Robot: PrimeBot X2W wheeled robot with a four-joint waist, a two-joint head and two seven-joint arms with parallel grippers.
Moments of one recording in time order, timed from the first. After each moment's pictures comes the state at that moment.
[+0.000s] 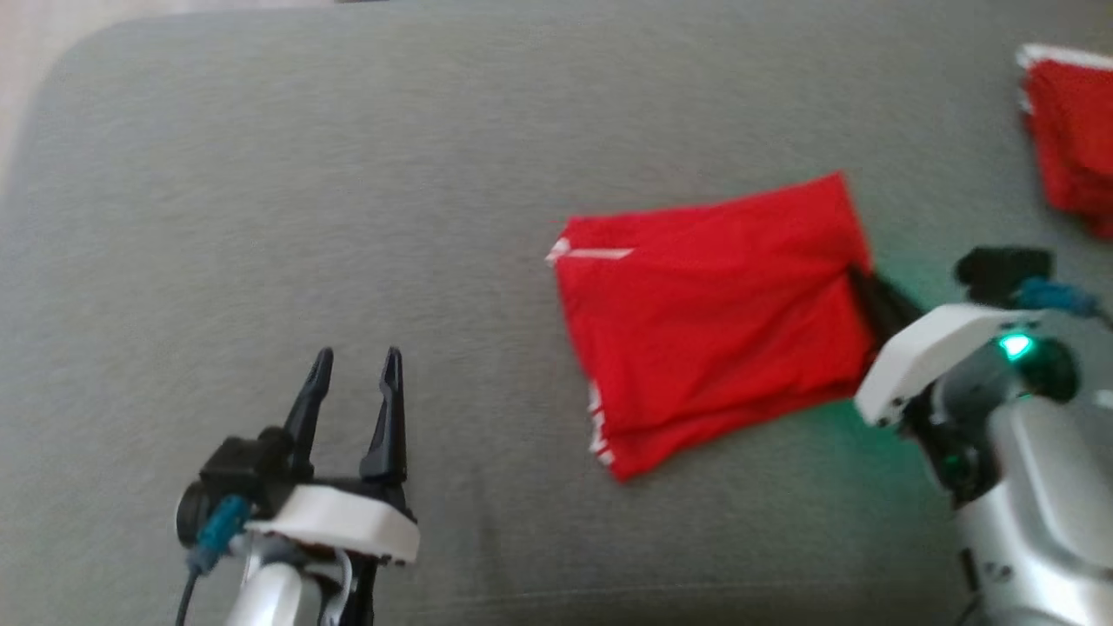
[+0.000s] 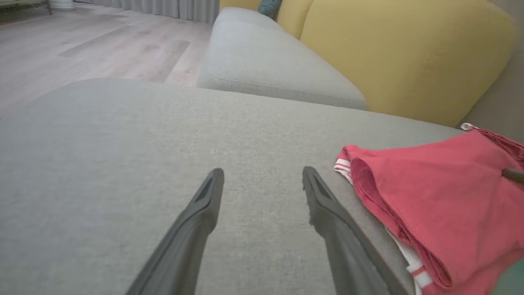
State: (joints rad) left arm -0.02 0.06 -0.24 0.13 -0.25 0.03 -0.25; right arm -0.33 -0.15 0.08 0.34 0.37 0.12 0.33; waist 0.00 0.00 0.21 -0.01
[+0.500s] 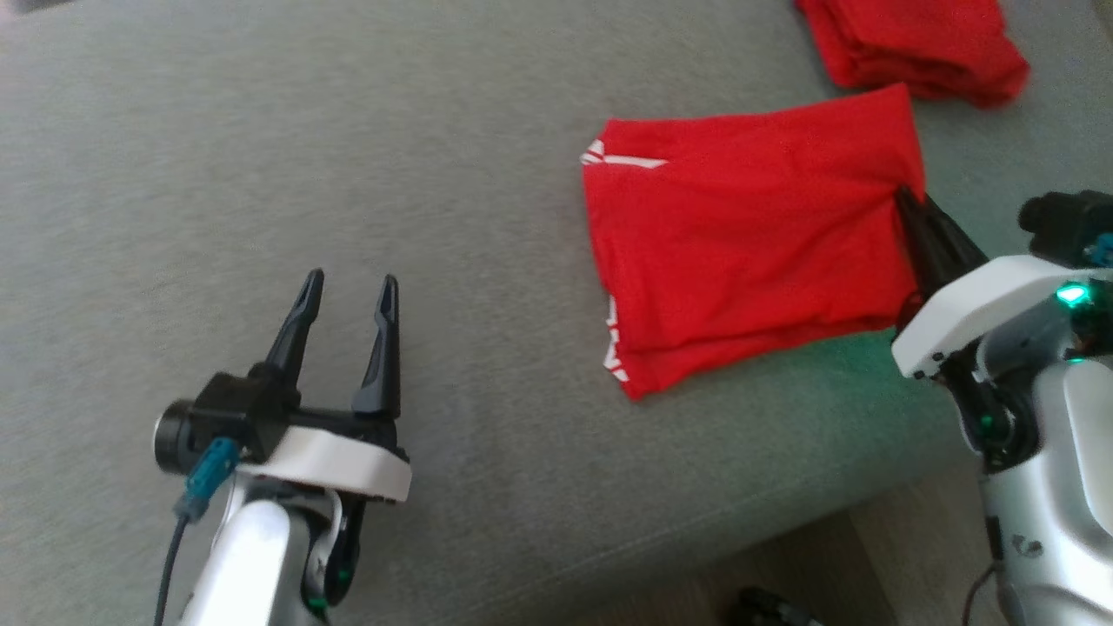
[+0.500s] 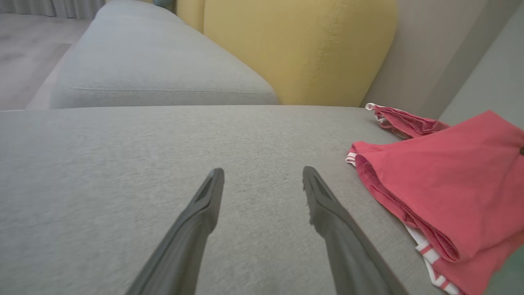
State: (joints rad) left arm -0.14 0.09 -0.25 0.11 -0.20 0.01 -0.25; right arm -0.36 -0.17 0.03 0.20 0.35 0.12 0.31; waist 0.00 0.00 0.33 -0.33
